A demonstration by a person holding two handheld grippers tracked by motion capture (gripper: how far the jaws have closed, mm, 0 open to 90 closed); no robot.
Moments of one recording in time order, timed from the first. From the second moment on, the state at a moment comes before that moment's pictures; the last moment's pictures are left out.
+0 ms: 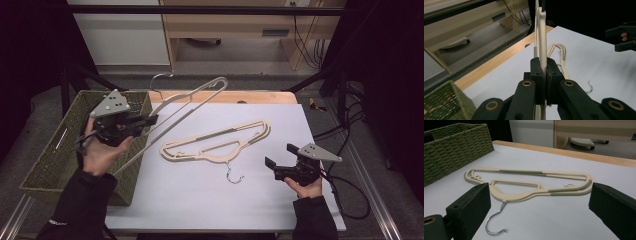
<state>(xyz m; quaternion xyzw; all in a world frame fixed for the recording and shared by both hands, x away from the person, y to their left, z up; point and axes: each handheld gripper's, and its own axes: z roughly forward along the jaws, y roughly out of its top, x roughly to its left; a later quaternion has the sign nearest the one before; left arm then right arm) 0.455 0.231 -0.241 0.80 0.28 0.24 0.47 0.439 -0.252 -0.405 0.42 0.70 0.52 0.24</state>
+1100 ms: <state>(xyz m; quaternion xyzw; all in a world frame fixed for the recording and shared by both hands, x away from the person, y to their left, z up) 0.465 0.394 -0.278 0.76 0.39 0.27 0.45 0.437 -0.252 -0.403 0.42 0.70 0.52 0.24</state>
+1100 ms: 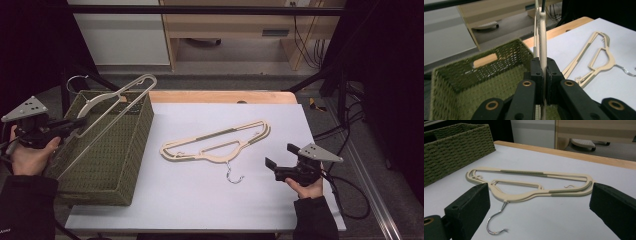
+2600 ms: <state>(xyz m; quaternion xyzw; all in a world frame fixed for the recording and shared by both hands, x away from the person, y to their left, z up) 0.508 0.432 -0.364 0.76 0.48 0.21 0.38 0.440 -0.248 -0.408 0.42 0.71 0.51 0.24</state>
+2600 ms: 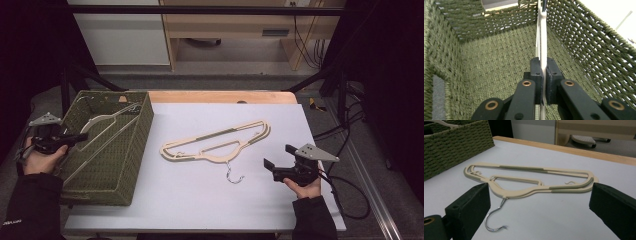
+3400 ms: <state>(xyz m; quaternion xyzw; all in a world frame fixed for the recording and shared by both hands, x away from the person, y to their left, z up) 0.520 0.454 -0.383 0.73 0.59 0.23 0.27 0.440 -0.248 -0.409 0.42 0.71 0.51 0.23</state>
